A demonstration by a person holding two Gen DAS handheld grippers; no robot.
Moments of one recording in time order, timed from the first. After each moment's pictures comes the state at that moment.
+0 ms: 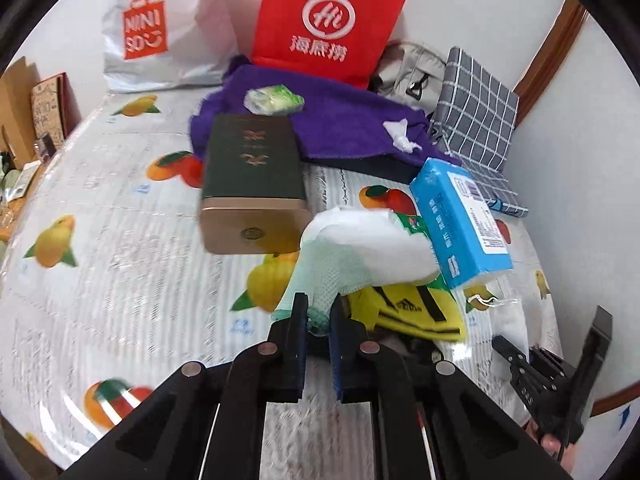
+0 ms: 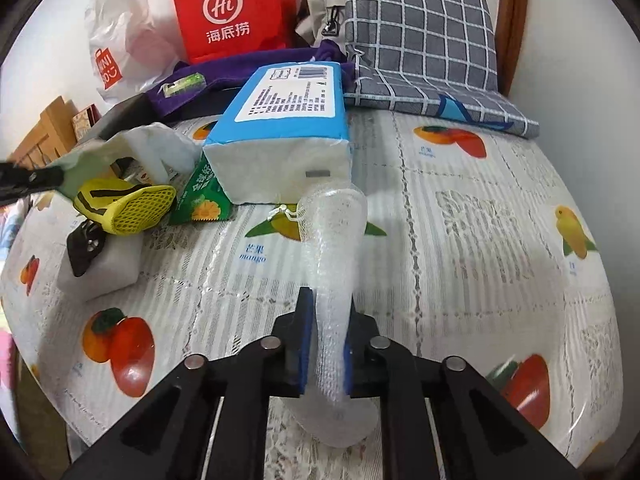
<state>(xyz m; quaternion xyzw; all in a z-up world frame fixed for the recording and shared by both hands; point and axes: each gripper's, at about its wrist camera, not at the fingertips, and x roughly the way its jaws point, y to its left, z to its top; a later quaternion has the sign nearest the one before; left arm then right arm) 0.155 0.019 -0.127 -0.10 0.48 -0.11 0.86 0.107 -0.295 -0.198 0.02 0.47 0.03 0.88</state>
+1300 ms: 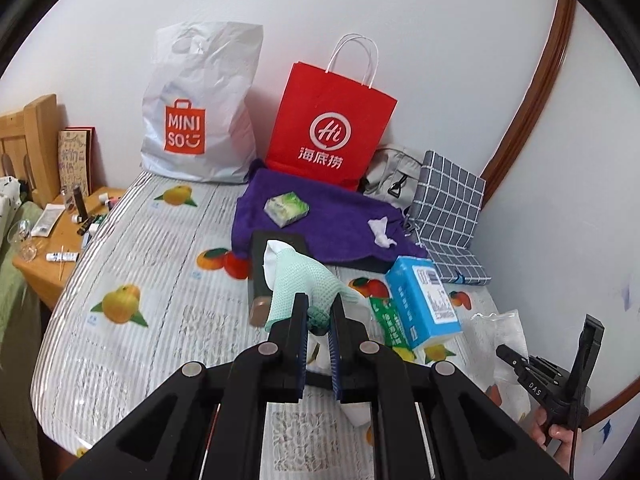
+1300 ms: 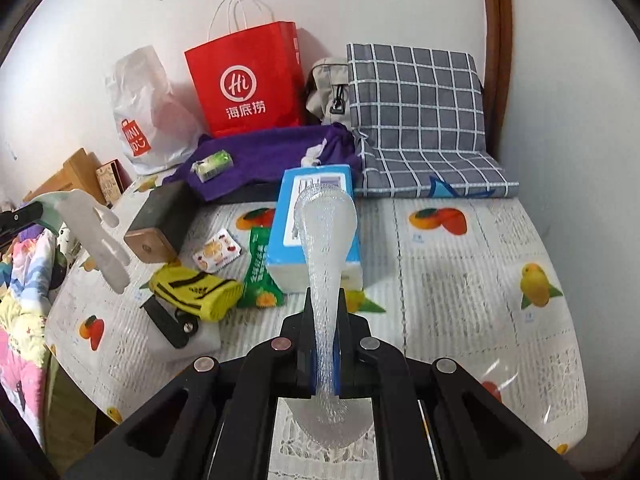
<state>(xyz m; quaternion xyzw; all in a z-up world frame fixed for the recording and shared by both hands) 0.119 0.076 -0.027 -0.13 0.37 -0.11 0.91 0.102 -0.295 -0.092 0.05 0.41 0.05 0.91</state>
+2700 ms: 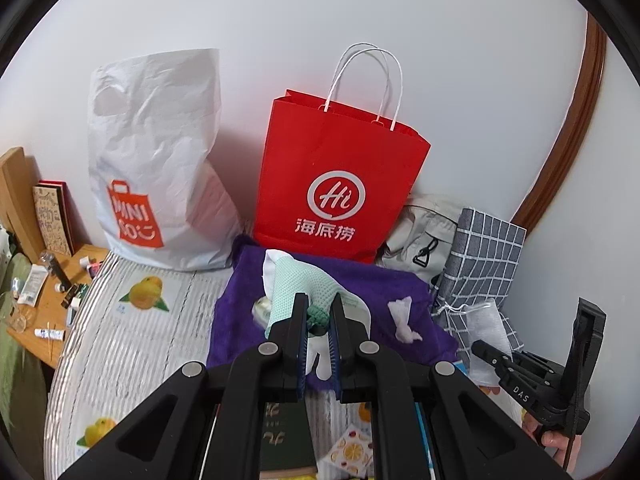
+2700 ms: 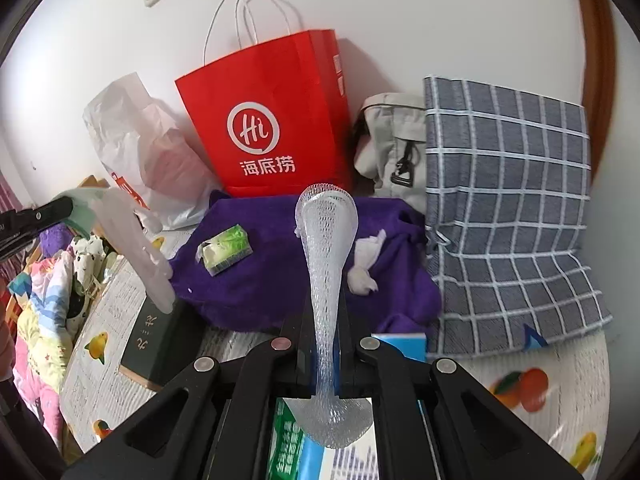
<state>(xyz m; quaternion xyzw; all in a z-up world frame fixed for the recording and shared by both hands) 0.306 0.038 0.004 -0.11 0.36 -0.08 0.92 0.319 -0.258 -0.072 0.06 0.41 0.13 0.90</state>
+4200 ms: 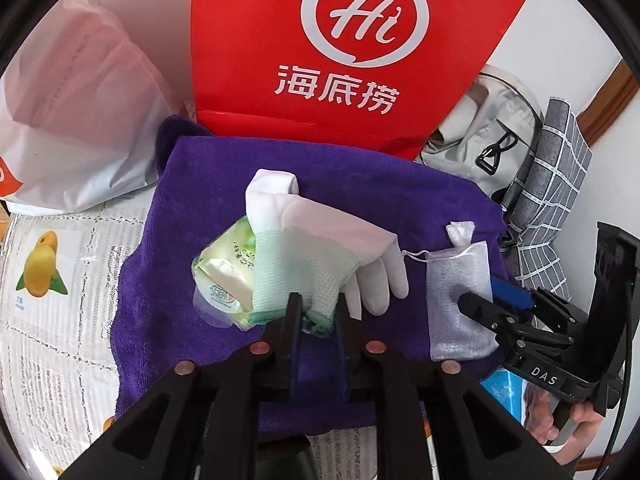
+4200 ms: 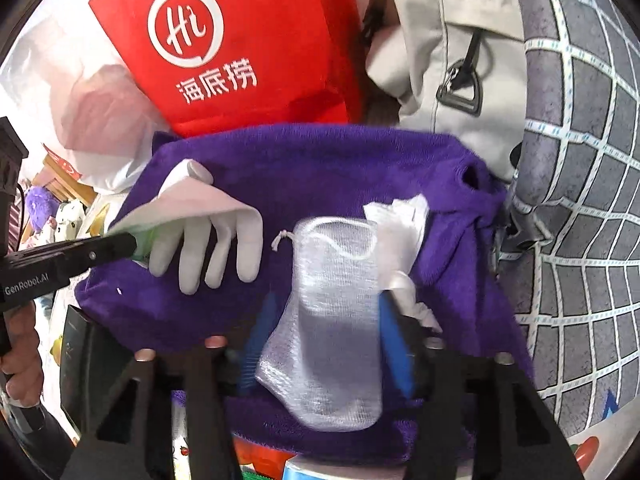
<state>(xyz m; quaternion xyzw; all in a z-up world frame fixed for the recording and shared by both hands) 0.431 -0.006 -0.146 -0.08 0.54 -0.12 0.83 0.432 -0.234 -0.174 0.05 0.51 0.14 0.85</state>
